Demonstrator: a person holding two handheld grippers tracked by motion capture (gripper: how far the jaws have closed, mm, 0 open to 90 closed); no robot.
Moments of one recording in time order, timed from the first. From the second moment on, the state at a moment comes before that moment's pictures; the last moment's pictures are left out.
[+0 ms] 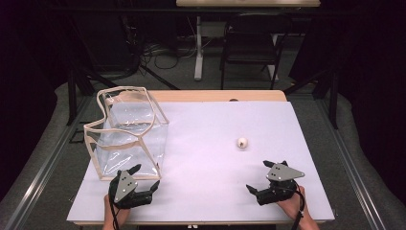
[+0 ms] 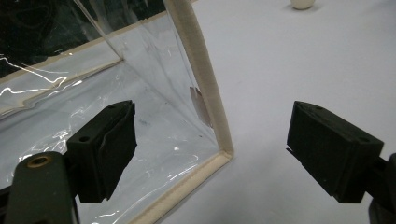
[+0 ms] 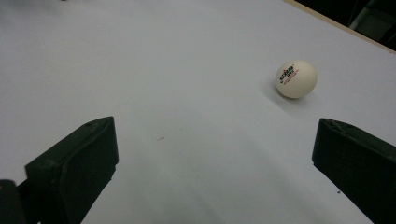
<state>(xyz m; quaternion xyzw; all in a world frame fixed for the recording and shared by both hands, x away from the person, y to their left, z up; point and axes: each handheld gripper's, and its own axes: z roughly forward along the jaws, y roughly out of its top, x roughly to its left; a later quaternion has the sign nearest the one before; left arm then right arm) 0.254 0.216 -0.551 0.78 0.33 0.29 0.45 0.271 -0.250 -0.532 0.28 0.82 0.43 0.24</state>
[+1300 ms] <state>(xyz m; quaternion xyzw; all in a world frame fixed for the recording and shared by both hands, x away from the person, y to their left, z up) 0.254 0.214 -0.551 0.78 0.32 0.30 0.45 0.305 -0.236 -0.524 0.30 0.84 0.39 0.21</state>
